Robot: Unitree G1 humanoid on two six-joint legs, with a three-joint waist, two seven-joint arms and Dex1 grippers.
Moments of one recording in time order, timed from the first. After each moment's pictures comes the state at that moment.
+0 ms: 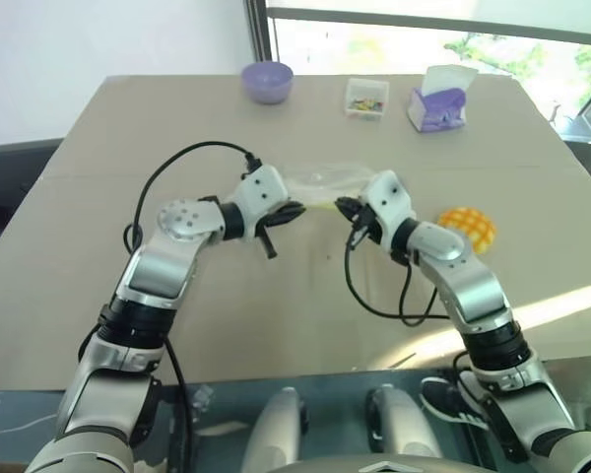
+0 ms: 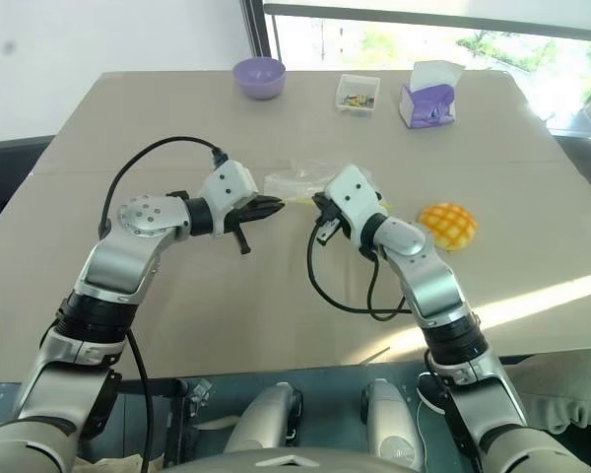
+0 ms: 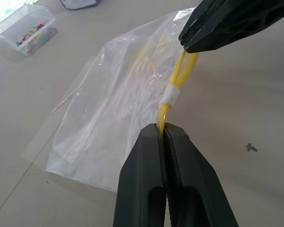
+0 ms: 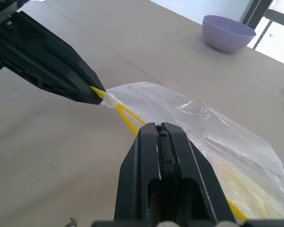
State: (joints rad) left arm -0.61 0.62 -0.16 -0.04 -0.09 0.41 -0.89; right arm -0.55 -0.23 0.25 -0.16 0.05 0.52 0.52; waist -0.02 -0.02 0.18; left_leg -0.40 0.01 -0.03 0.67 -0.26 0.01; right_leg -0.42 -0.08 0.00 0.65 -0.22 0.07
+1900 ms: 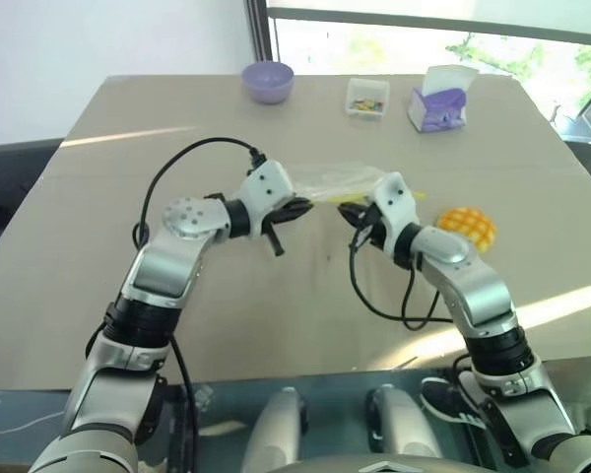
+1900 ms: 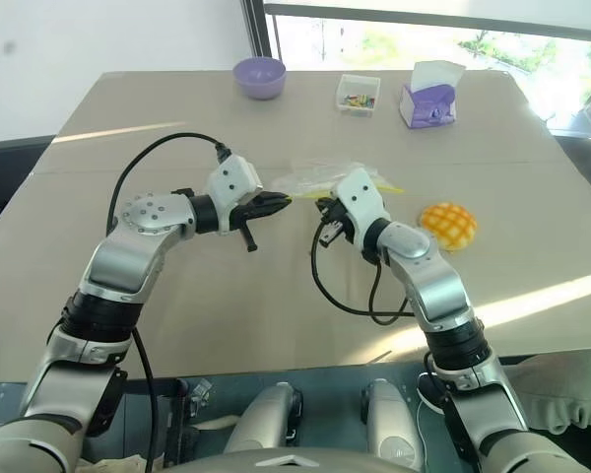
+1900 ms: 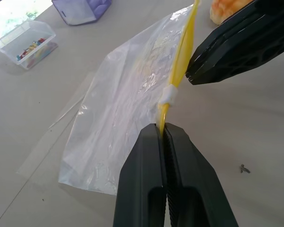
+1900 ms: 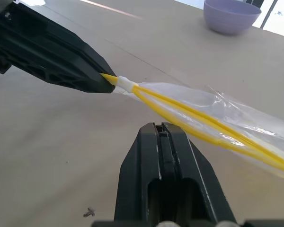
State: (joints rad) left arm -0.61 0.61 -0.16 -0.07 -0.12 0.42 -0.87; right arm -0.53 -0.22 0.22 -0.20 0.13 0.62 0.49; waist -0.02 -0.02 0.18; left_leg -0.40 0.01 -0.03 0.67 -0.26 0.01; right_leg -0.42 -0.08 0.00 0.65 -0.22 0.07
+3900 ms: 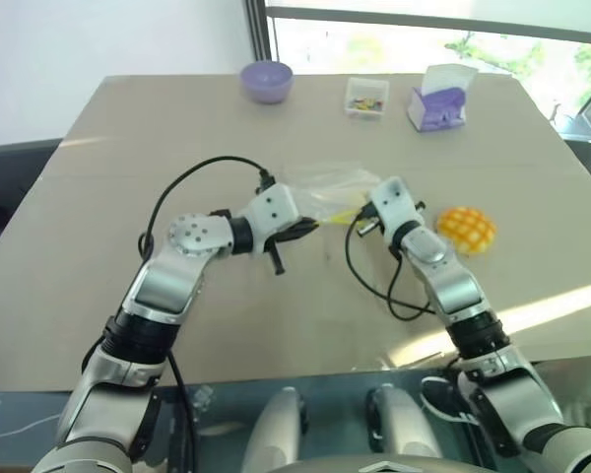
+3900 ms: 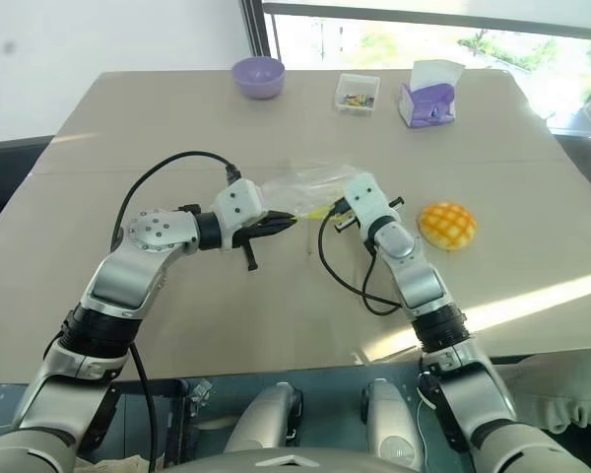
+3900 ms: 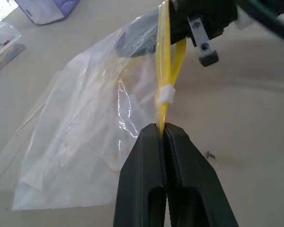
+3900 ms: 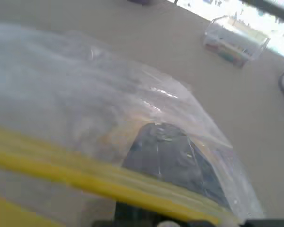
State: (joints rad) left arm -0.54 0.62 -0.19 -0.11 -0.11 0.36 -0.90; right arm -0.59 -0.23 0.31 0.20 -0.19 0.25 0.21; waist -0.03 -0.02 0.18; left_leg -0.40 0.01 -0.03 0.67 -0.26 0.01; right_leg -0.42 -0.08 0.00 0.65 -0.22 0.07
